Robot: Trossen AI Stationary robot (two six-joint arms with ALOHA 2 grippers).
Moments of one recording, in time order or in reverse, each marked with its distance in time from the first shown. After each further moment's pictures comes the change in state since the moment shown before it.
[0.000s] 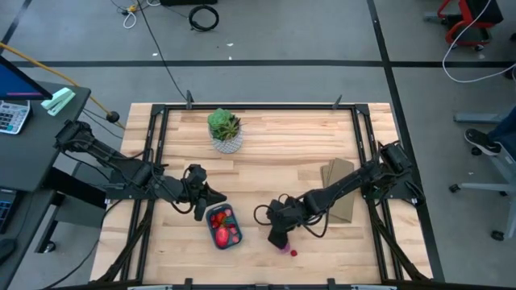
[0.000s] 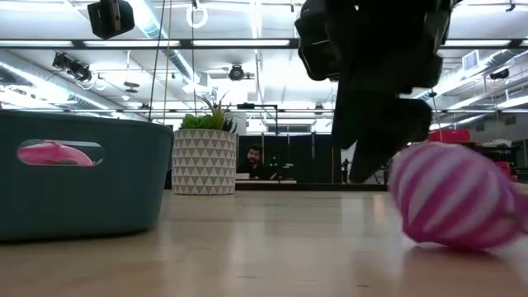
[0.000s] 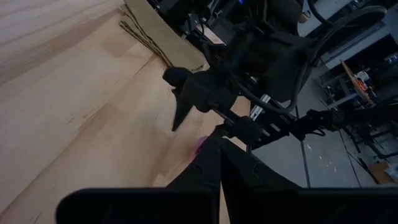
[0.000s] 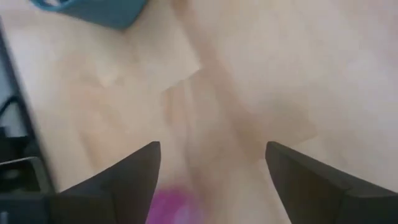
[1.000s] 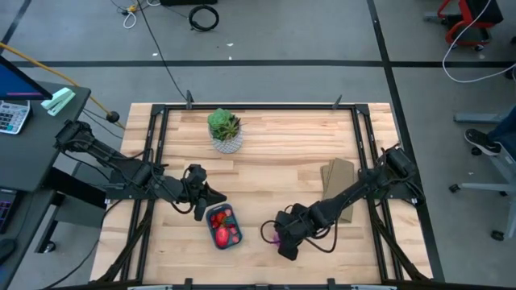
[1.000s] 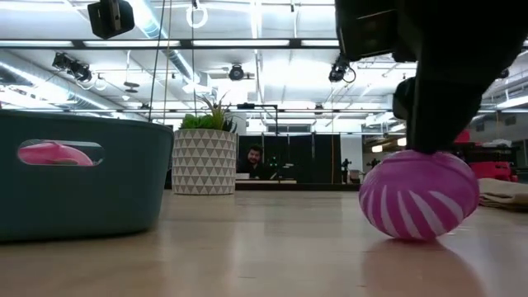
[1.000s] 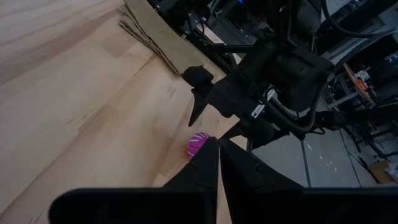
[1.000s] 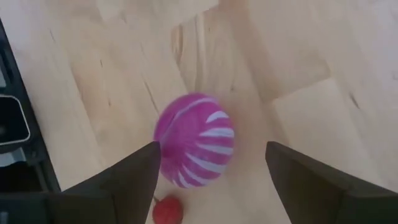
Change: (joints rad) left arm 0.000 0.000 0.000 0.000 0.000 0.003; right arm 0.122 0.001 0.040 -0.148 0.058 0.003
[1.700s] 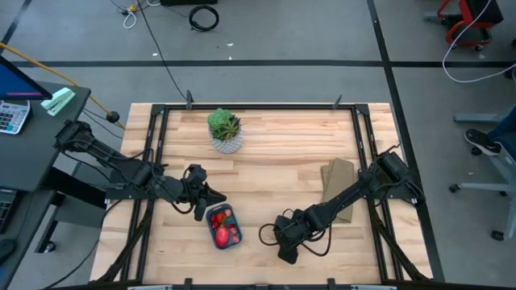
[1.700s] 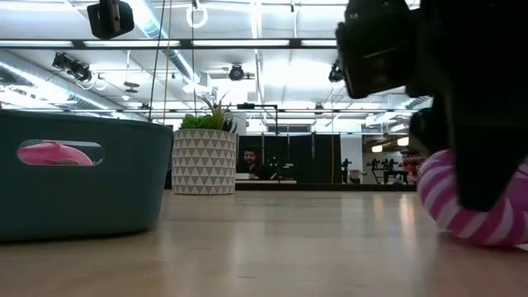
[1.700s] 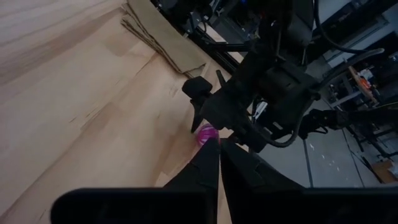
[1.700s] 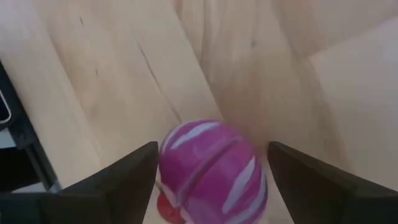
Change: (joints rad) left arm 0.001 0.002 0.000 -0.010 0.000 -0.001; right arm -0.002 0.074 -0.003 0.040 -0.123 0.049
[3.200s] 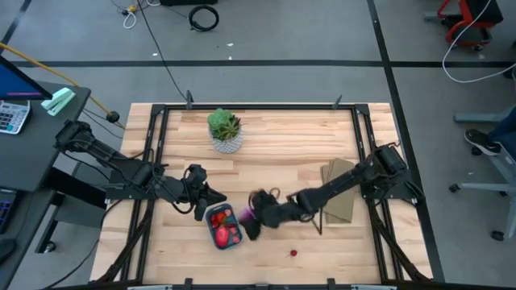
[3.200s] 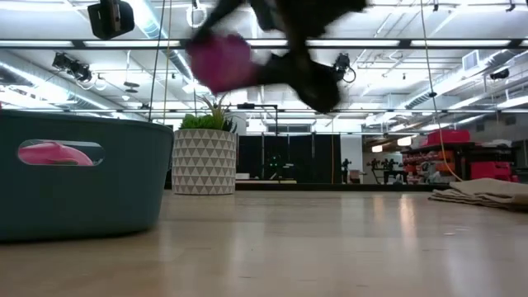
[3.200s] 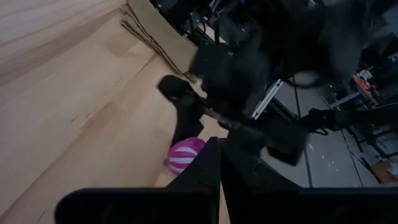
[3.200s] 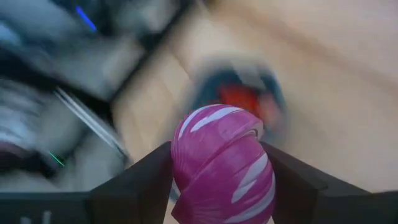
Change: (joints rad) left arm 0.001 0.000 0.000 0.006 0.000 0.001; right arm -0.145 -0.014 0.059 0.512 0.336 0.068
